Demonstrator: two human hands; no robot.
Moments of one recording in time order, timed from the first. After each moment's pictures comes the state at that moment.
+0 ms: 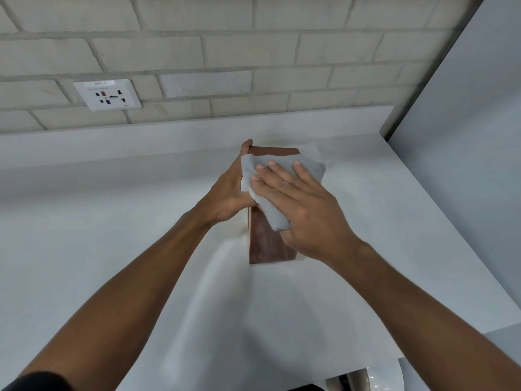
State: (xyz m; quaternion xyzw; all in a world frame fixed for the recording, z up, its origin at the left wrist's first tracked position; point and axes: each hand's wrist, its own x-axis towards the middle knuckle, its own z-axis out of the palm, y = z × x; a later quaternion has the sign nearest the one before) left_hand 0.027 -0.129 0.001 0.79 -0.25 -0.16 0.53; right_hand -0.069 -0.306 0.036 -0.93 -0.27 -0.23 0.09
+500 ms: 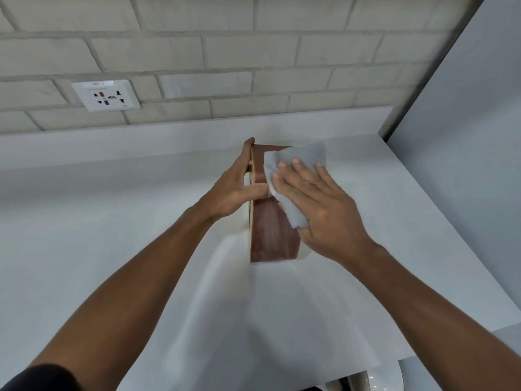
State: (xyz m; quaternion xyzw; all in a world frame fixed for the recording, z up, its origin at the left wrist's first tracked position) left_hand 0.034 -0.132 0.011 0.79 -0.26 -0.17 0.53; right_hand -0.072 -0.328 0.030 -0.94 -0.24 -0.24 0.06
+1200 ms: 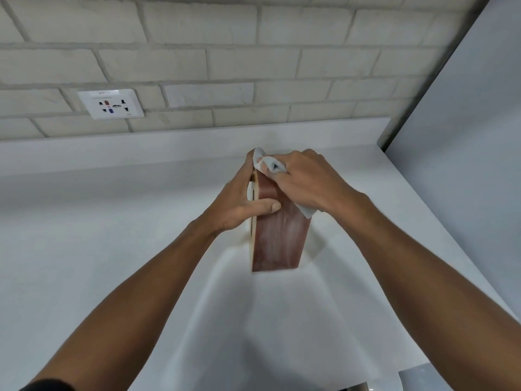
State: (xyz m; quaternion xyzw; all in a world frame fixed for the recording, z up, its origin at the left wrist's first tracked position) left_hand 0.029 -0.132 0.004 0.78 -0.28 -0.11 0.55; right_hand -0.016 -0.293 0.102 -0.98 -0.07 -0.03 0.16
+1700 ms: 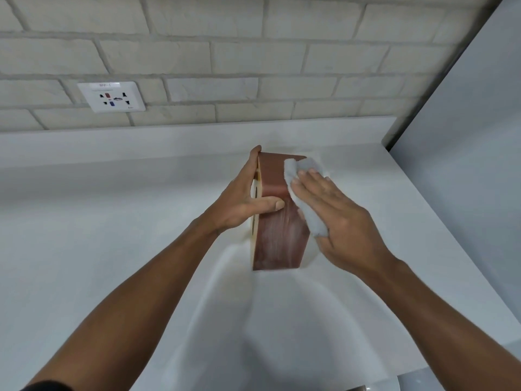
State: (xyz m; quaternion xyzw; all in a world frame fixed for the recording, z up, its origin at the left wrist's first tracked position) left_hand 0.030 -0.136 -0.001 0.78 -0.23 -0.16 0.56; right_hand -0.080 -0.342 0.035 -0.95 -0.20 -0.20 0.17
